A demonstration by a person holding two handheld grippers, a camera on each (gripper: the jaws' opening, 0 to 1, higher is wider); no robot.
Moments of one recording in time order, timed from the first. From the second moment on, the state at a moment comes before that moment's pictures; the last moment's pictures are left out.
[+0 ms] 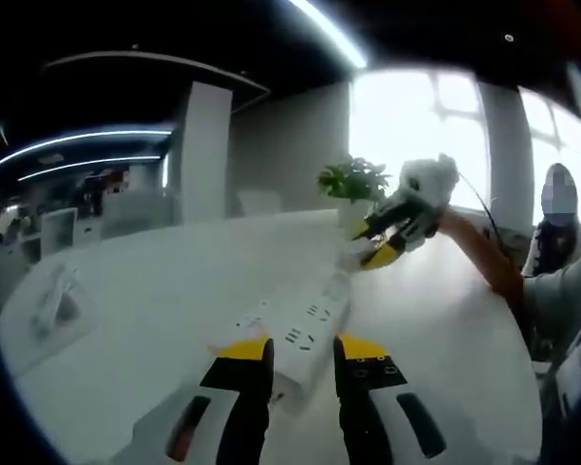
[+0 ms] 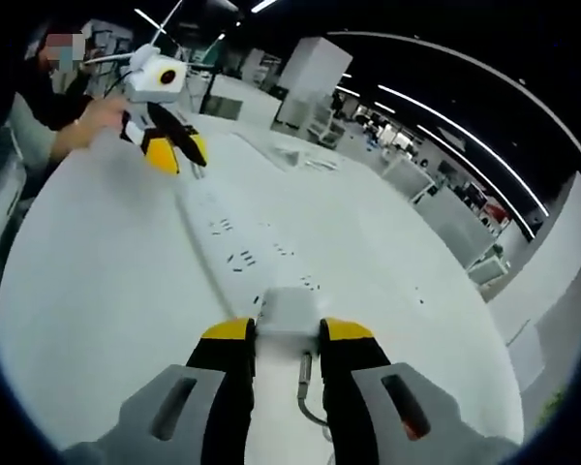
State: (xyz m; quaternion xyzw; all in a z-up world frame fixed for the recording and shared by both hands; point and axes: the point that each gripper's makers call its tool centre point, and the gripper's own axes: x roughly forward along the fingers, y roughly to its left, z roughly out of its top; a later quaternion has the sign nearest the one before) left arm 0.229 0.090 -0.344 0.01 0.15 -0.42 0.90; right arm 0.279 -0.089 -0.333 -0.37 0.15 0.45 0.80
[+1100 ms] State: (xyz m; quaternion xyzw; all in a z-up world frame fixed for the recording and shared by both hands) left arm 0.232 0.095 -0.343 0.01 0.15 -0.41 0.90; right arm 0.277 -0.084 -0.335 -0.45 0.16 0.44 0.76
